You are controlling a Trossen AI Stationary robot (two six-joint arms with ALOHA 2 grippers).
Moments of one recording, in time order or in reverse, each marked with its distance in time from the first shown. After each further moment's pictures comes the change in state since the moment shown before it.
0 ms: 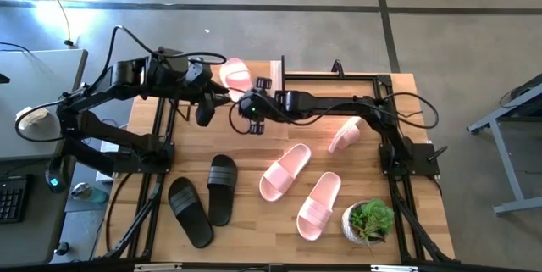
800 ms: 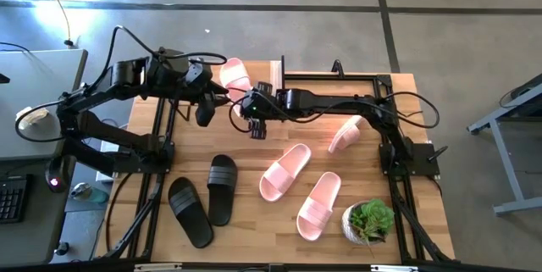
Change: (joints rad) left arm 0.000 0.000 0.000 -0.006 0.000 -0.007; right arm -0.001 -0.011 0.000 -0.078 -0.161 0.085
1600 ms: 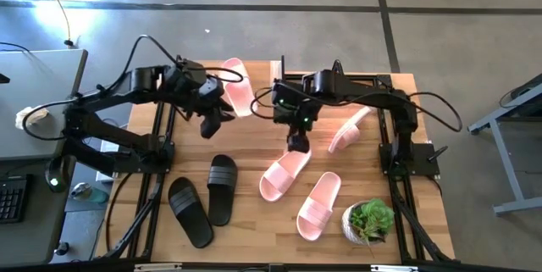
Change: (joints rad) left arm -0.001 0.020 -0.134 0.003 0.150 0.026; right arm 0.006 -0.173 0.139 -0.729 -0.694 0.319
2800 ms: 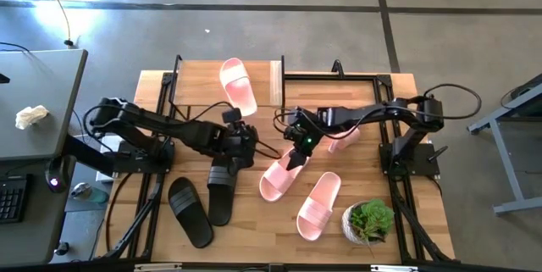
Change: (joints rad) left arm -0.365 0.341 -0.263 0.235 -0.764 0.050; right arm -0.039 -0.234 -1.099 1.193 -0.302 0.538
